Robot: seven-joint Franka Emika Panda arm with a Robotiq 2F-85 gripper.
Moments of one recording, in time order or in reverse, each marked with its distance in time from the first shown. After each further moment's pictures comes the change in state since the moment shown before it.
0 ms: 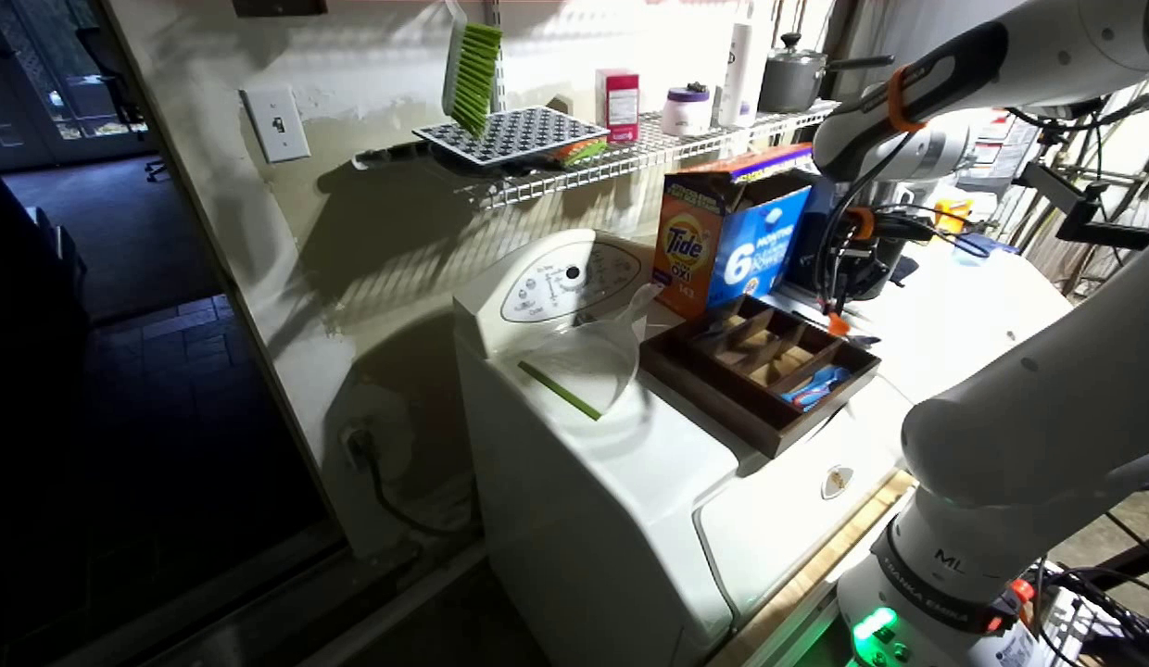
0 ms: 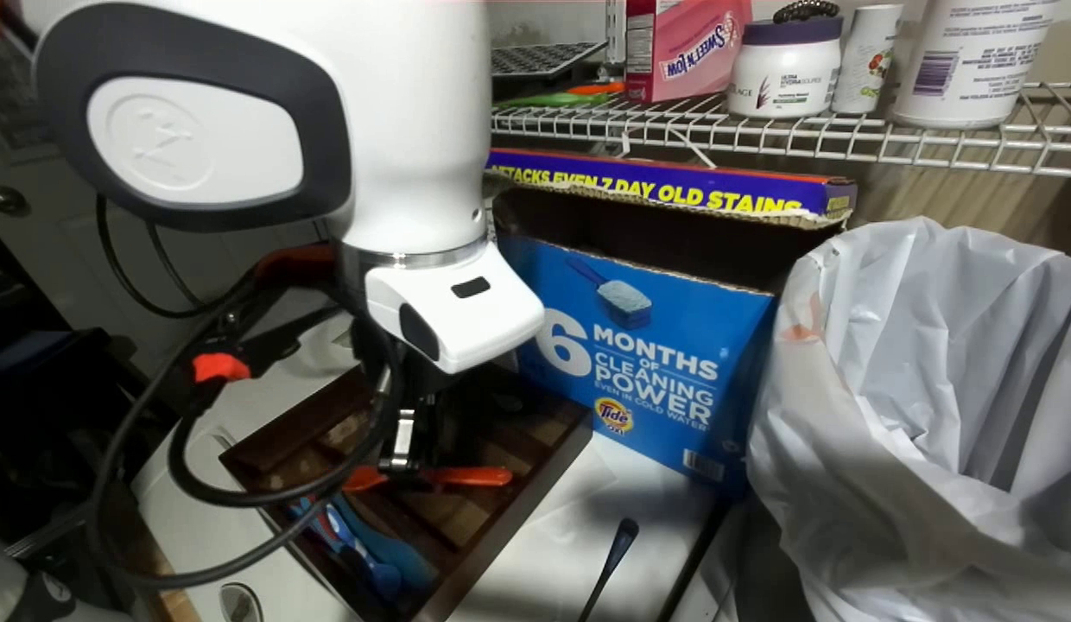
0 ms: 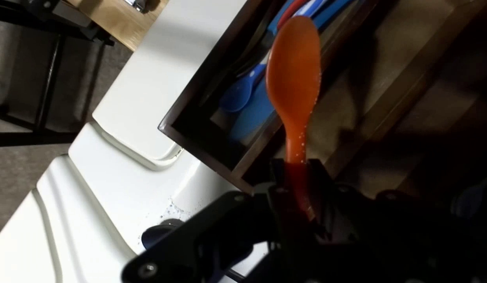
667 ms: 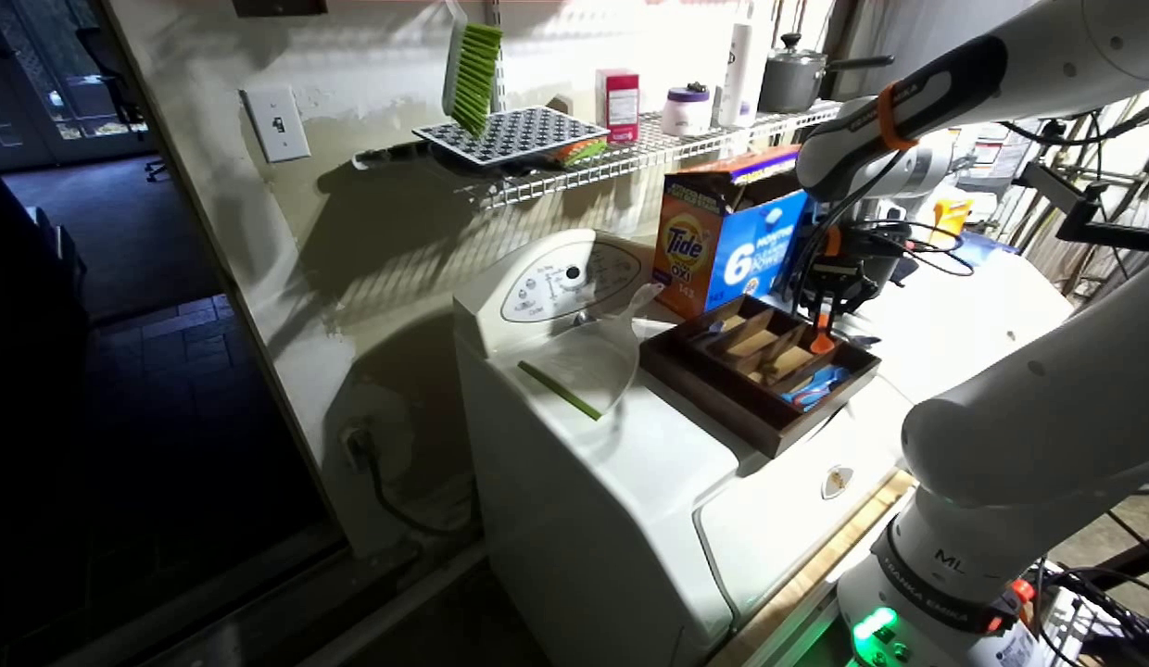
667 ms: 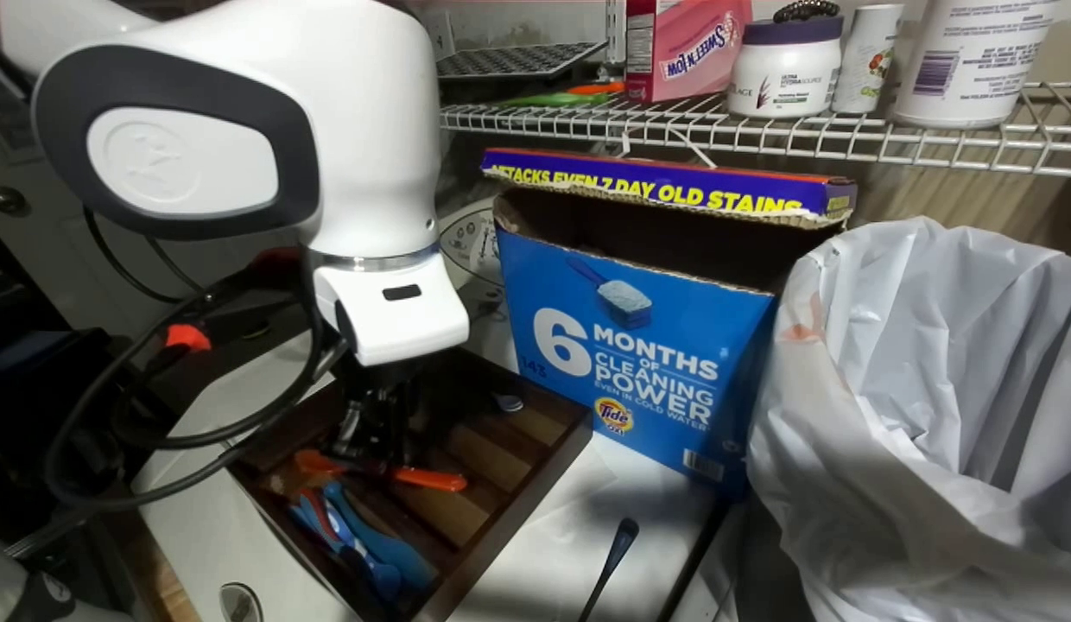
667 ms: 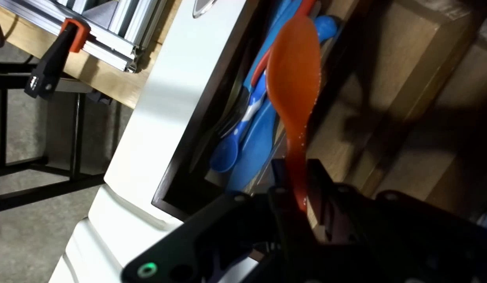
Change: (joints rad) arm 0.000 -0.056 0.077 -0.098 -0.023 0.002 0.274
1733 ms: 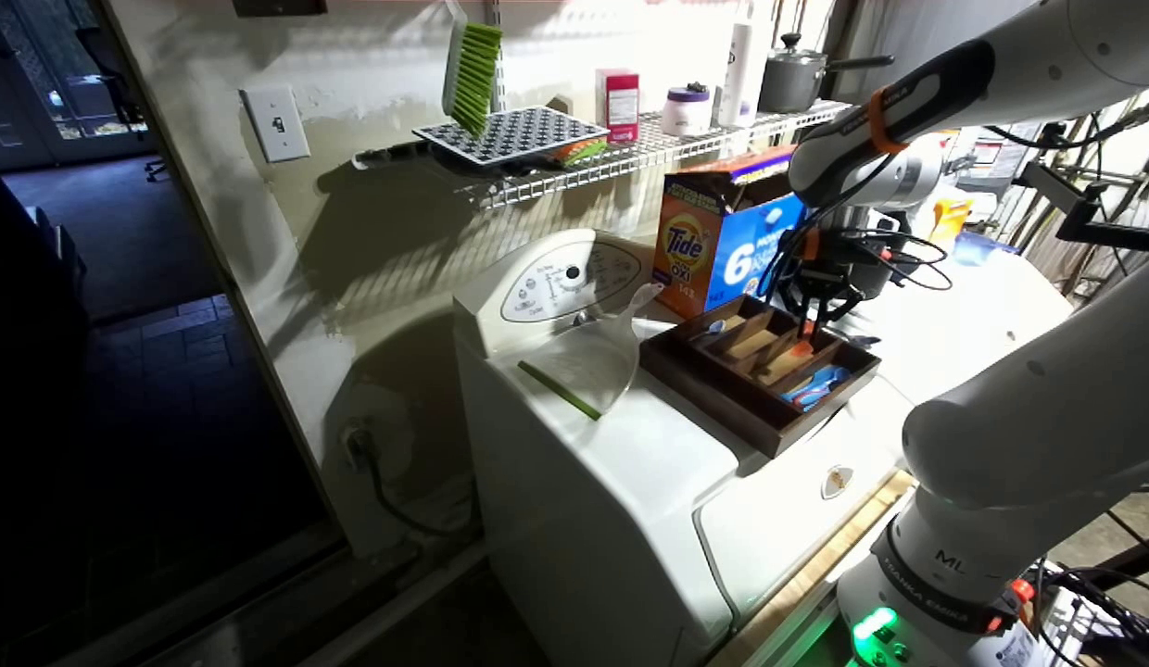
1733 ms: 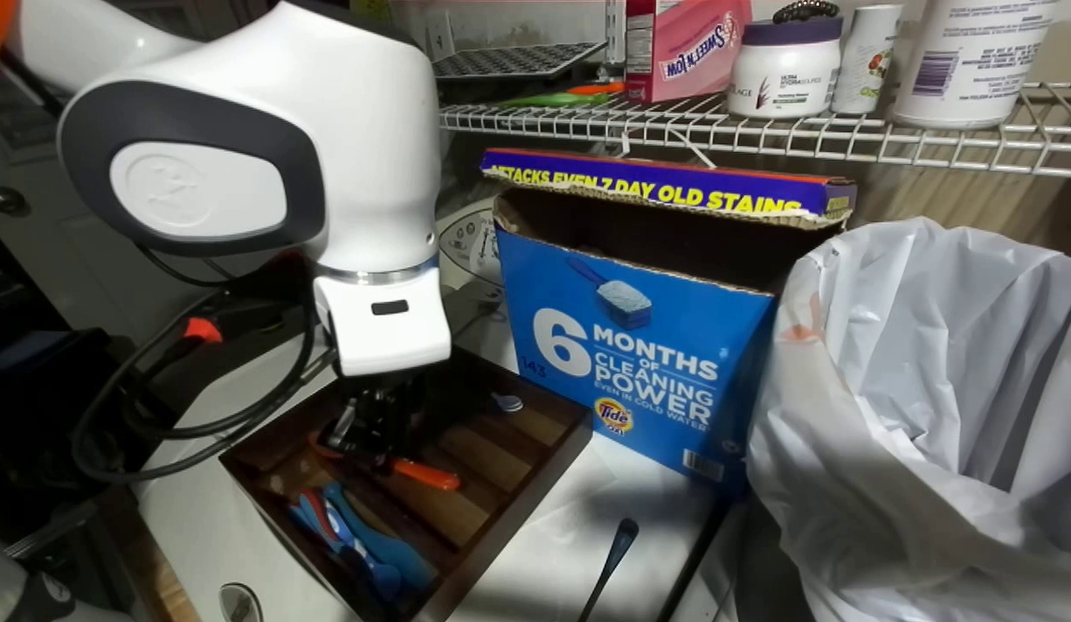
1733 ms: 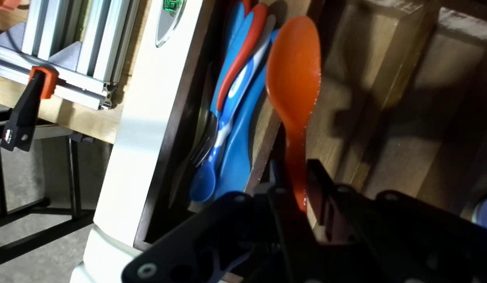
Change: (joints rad) arm 0.015 0.018 0.006 -0.017 0.070 0.039 0.130
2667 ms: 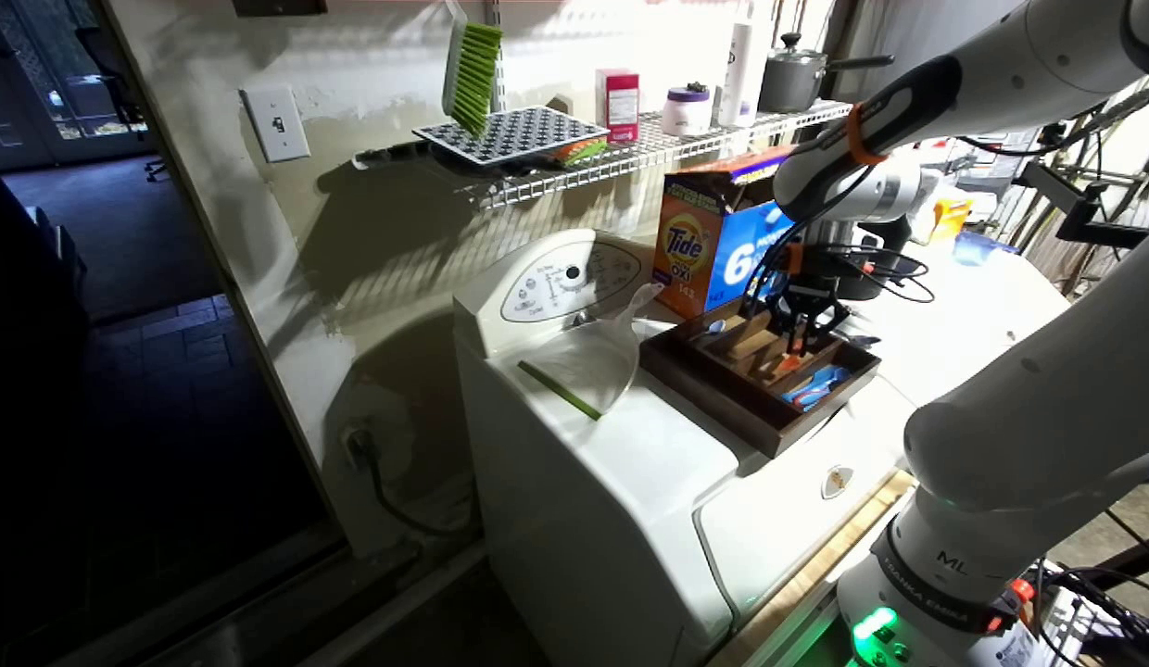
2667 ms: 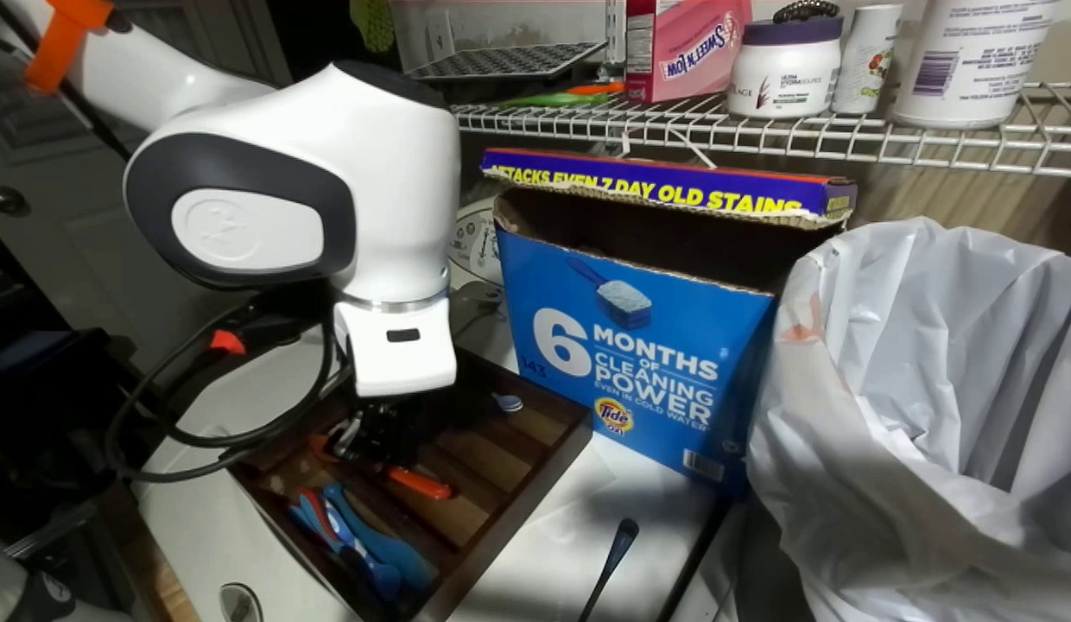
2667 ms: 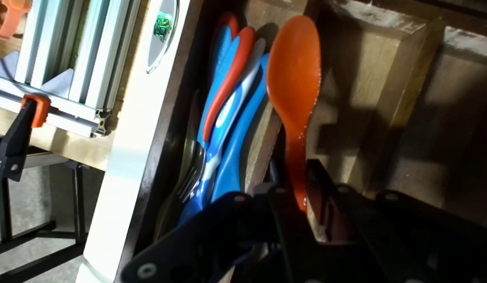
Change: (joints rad) arm 0.027 0.073 -0.003 0.000 0.041 0.007 0.022
